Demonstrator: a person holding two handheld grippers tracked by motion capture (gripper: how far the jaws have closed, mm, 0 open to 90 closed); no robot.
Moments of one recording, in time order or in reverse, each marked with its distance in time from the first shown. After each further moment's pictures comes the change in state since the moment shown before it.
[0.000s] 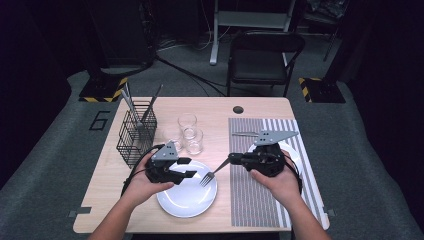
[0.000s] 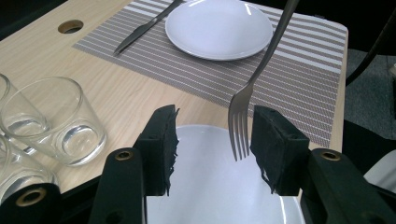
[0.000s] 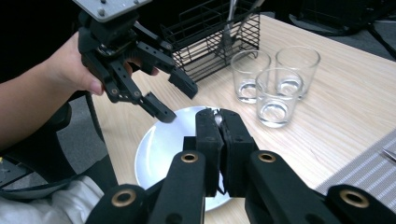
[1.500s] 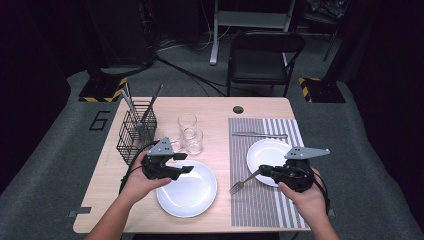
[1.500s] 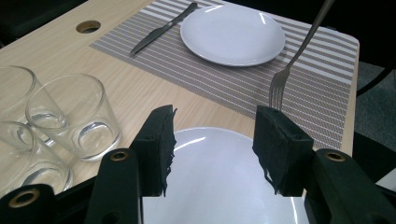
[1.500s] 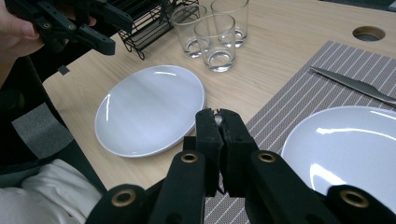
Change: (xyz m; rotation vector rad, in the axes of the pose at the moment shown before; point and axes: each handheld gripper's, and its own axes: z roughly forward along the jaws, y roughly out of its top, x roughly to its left) left arm 0.010 -0.002 -0.005 -0.028 0.030 -0.040; right arm -0.020 -0.062 -0.048 0.045 -0.176 0.154
